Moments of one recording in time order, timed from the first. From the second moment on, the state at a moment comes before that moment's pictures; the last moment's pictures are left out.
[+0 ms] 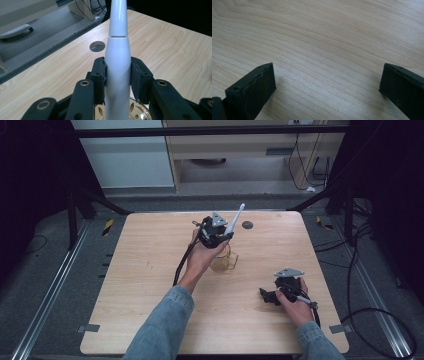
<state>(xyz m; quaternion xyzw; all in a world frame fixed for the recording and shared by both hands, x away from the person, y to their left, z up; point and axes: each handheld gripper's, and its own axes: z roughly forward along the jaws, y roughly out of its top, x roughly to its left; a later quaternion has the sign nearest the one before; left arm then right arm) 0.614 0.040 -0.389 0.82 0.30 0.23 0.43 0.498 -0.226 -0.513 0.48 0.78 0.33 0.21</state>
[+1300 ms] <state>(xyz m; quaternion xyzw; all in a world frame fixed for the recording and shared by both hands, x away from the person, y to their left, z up) 0.606 0.048 -0.410 0.83 0.30 0.21 0.41 0.498 -0.226 -0.513 0.48 0.78 0.33 0.21</state>
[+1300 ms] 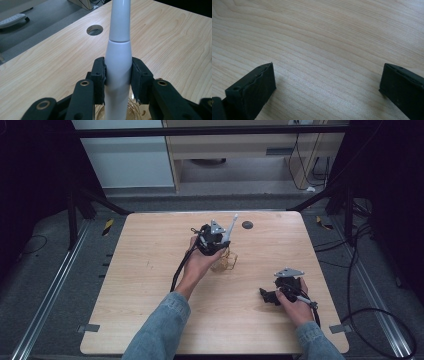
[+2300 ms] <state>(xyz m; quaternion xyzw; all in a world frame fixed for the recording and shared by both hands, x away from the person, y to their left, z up) 0.609 0.049 -0.415 0.83 0.32 0.20 0.42 0.498 -0.226 -0.513 0.48 0.78 0.33 0.21</state>
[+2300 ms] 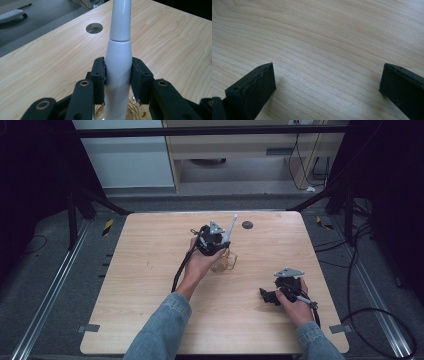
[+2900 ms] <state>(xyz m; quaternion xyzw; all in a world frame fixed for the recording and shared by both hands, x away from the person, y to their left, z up) 0.610 0.049 -0.415 0.83 0.32 0.20 0.41 0.498 -0.226 -0.513 0.49 0.78 0.33 0.21</state>
